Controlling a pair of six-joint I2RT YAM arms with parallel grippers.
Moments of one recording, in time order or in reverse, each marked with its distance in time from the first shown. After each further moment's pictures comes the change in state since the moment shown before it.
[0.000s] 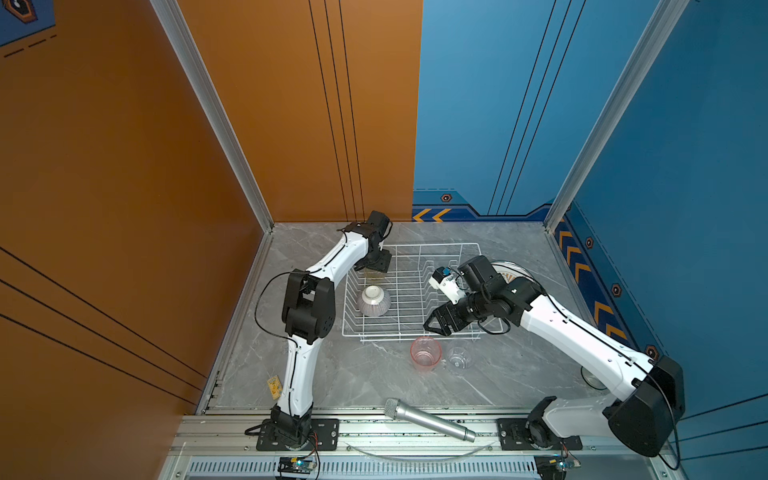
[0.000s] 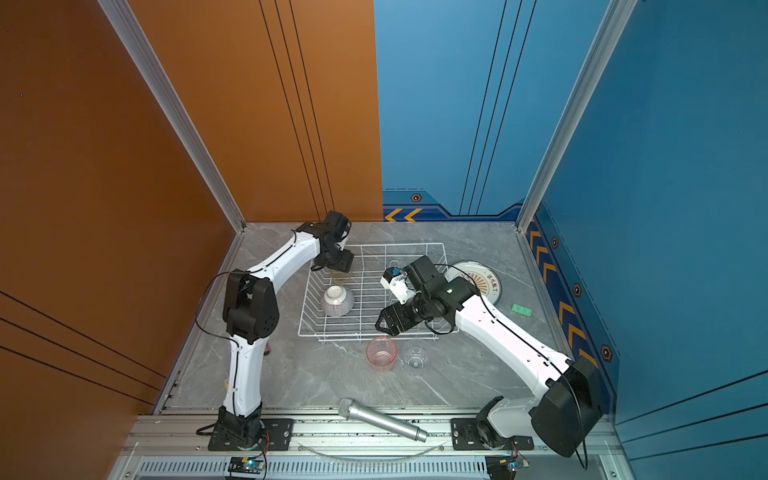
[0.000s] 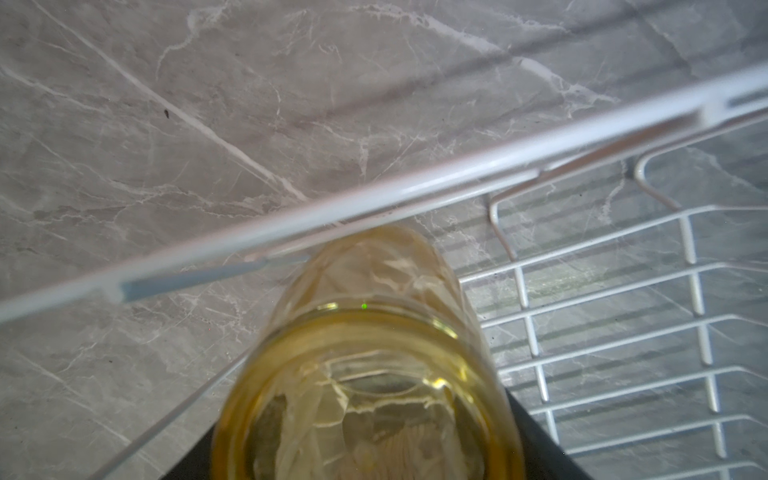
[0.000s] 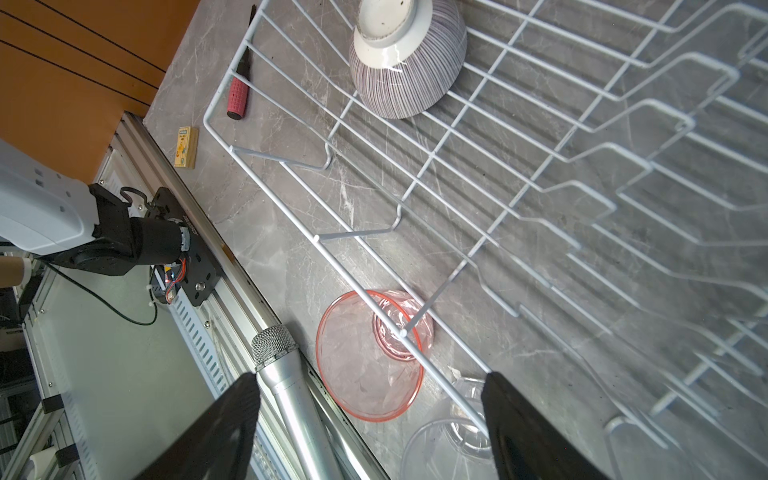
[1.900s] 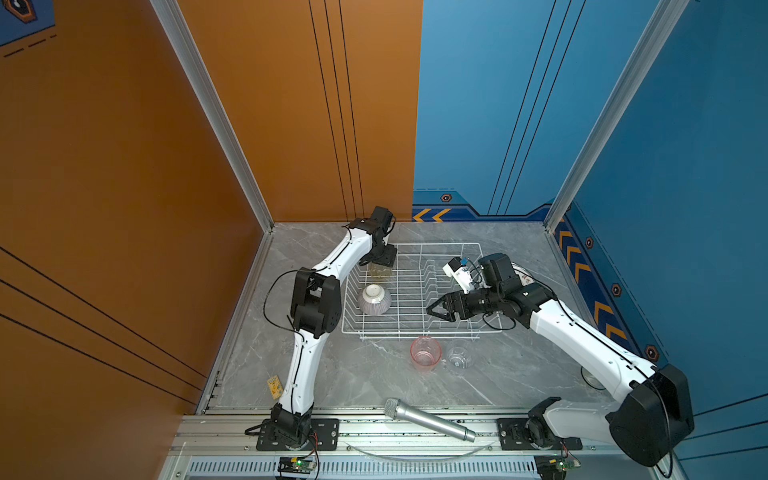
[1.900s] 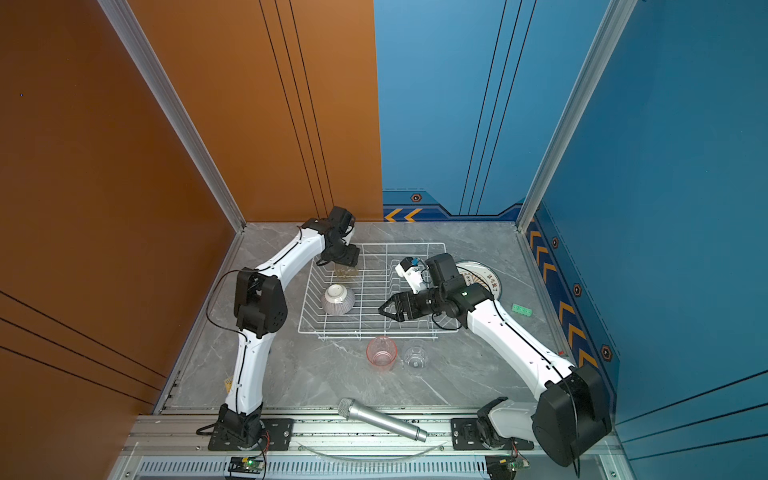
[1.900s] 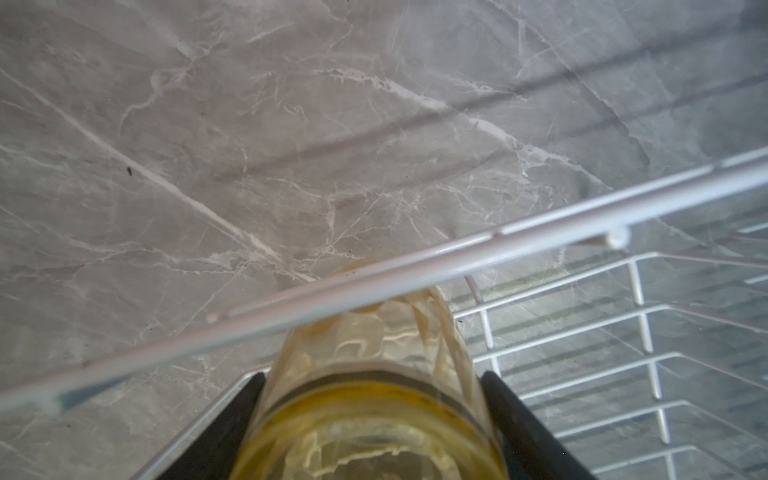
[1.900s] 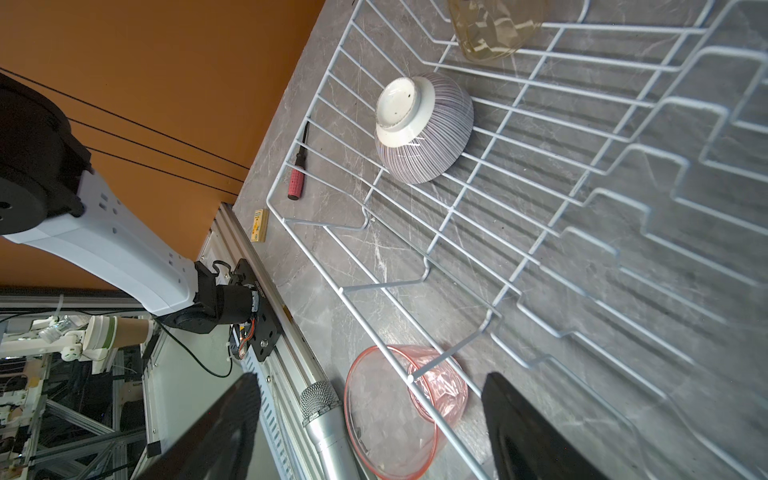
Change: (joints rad) left arm -0.010 0.105 0.163 -0.019 0.042 -0.004; right arm -0.169 -0.051 -0.156 0.279 -0.243 0.134
